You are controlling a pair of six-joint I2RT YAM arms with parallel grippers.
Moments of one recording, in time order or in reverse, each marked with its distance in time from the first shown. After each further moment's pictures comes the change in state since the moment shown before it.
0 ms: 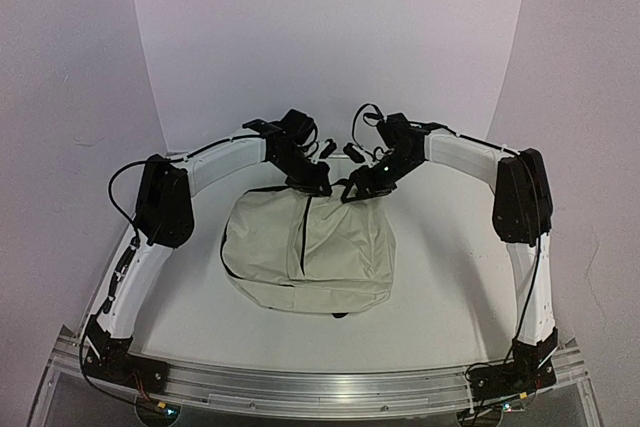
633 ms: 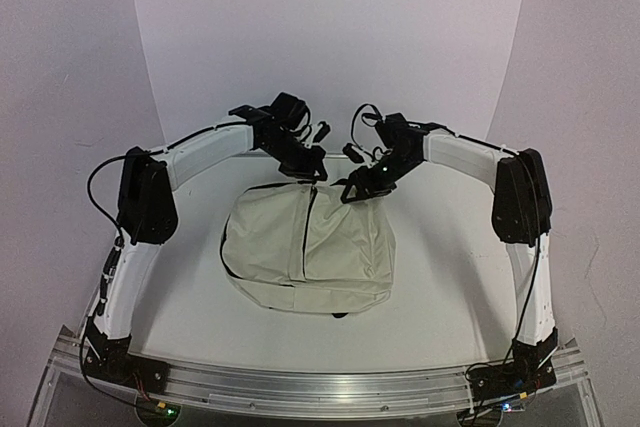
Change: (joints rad) left arm 0.000 -0.140 -0.084 0.021 -0.034 -0.050; right arm 0.001 0.003 0.003 0.001 0.034 0.003
